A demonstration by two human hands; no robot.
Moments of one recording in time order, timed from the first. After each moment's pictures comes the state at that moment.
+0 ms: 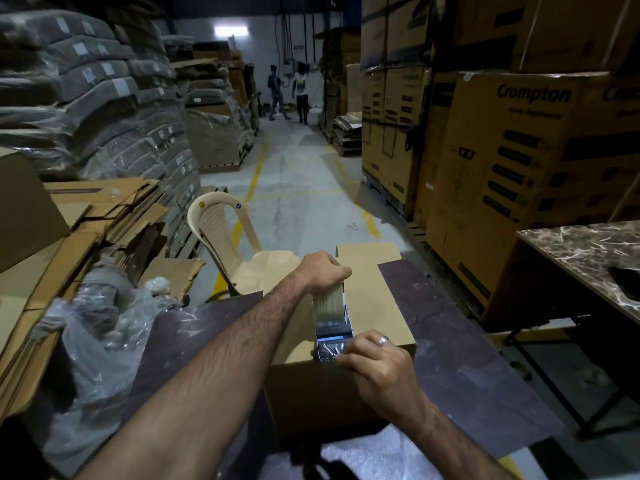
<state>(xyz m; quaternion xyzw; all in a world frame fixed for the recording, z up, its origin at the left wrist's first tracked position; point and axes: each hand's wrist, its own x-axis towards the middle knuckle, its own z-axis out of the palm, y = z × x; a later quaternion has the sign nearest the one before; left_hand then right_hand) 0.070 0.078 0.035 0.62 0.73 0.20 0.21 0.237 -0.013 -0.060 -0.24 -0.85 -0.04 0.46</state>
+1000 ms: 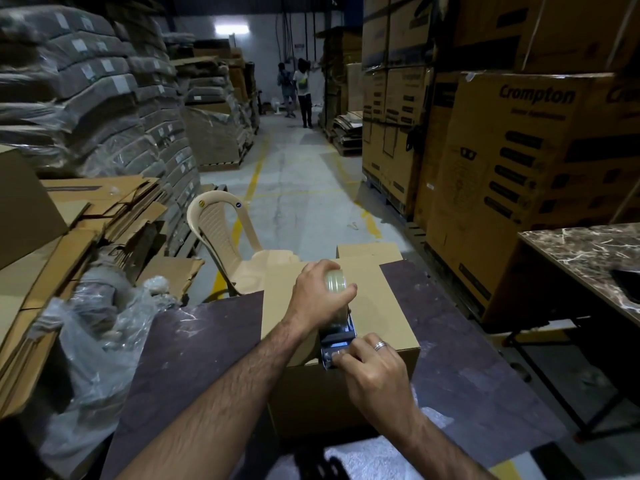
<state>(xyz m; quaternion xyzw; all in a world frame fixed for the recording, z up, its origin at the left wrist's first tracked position) 0.074 0.041 -0.004 0.59 0.68 0.41 0.12 0.220 -0.022 -0.060 -0.33 -0.84 -0.11 0.41</state>
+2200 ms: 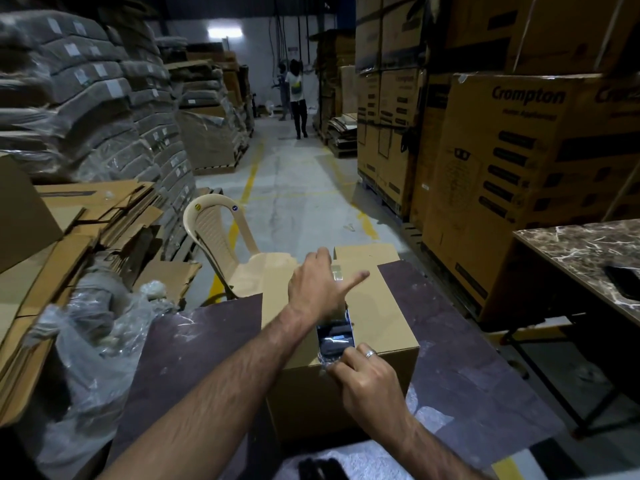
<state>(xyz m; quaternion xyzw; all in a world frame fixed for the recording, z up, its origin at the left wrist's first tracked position) 0.080 0.049 0.019 0.61 0.74 0.28 -0.01 0.213 -0.024 -0.077 -0.32 -0.87 -0.06 0.38</state>
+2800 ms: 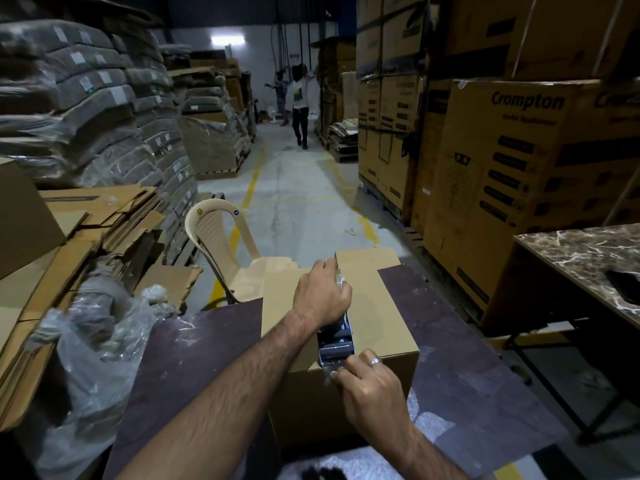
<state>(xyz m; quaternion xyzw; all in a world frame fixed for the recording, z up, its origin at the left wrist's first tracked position) 0.083 0.056 0.010 0.65 0.71 0.26 0.01 0.215 -0.027 -0.079 -0.35 -0.85 -0.07 0.39</state>
